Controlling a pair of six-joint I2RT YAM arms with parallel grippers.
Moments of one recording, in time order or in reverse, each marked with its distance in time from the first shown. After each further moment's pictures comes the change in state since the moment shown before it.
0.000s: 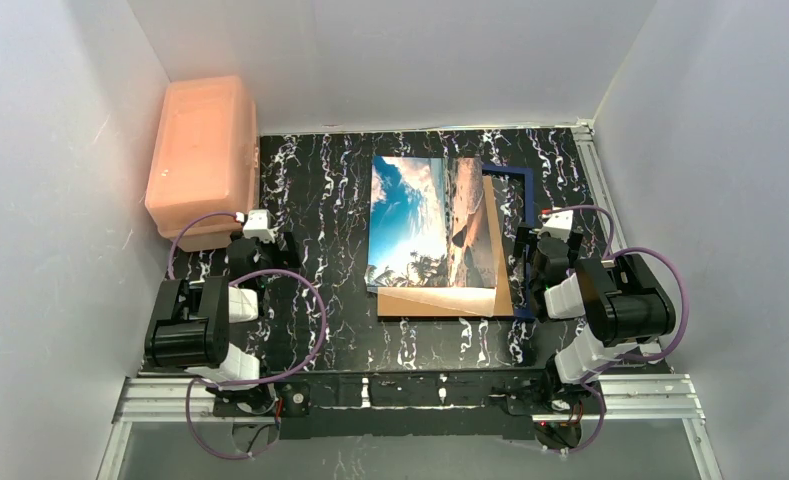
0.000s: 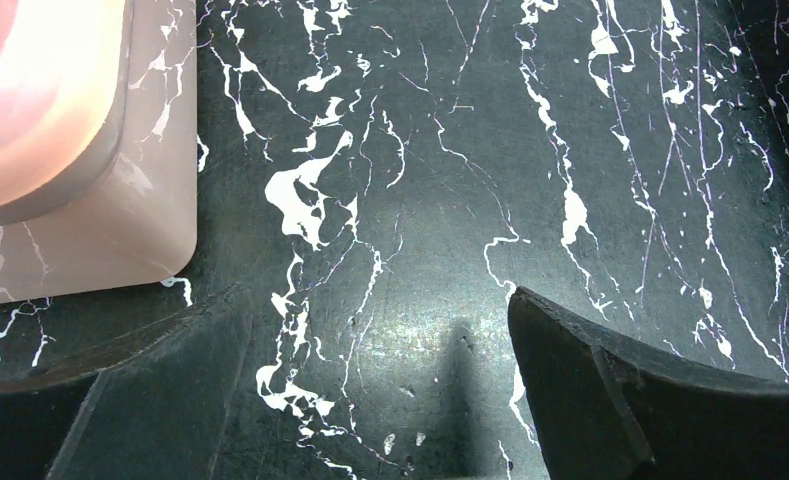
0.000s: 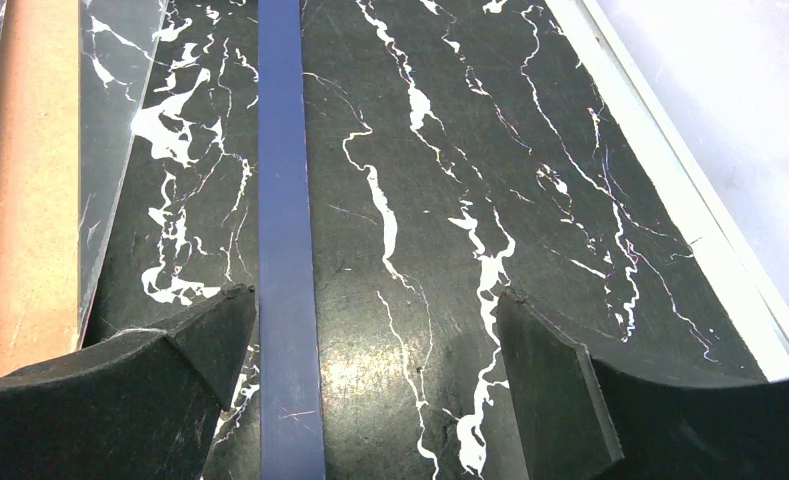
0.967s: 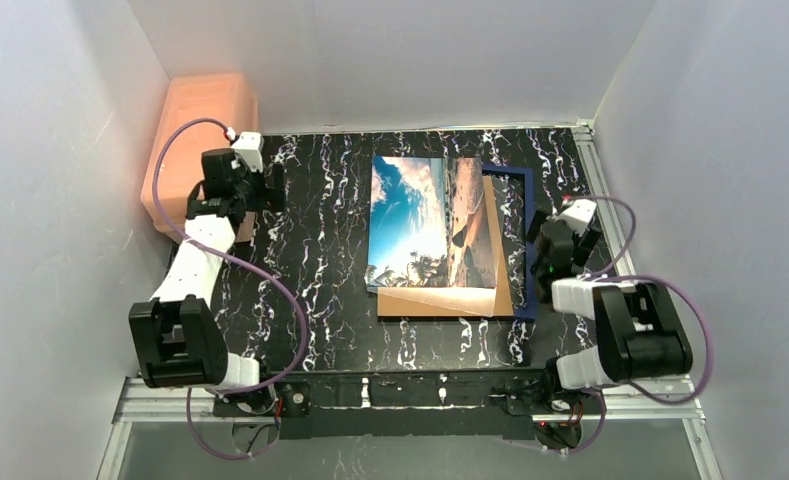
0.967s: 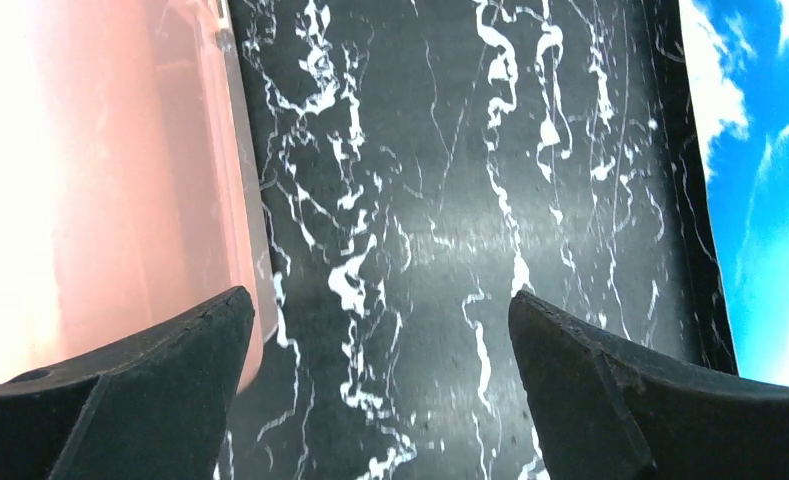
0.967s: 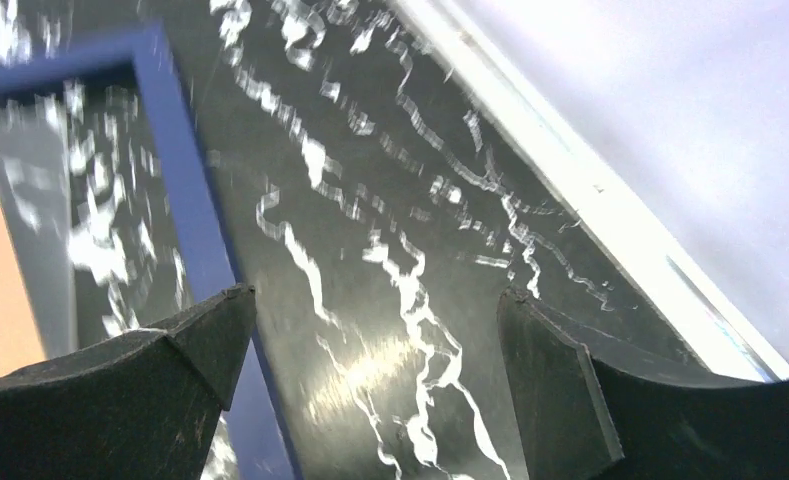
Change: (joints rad) left arm 0.000 -0.095 0.781 -1.123 0.022 0.145; right arm 0.002 -0.159 0.051 -0.245 0.159 0.106
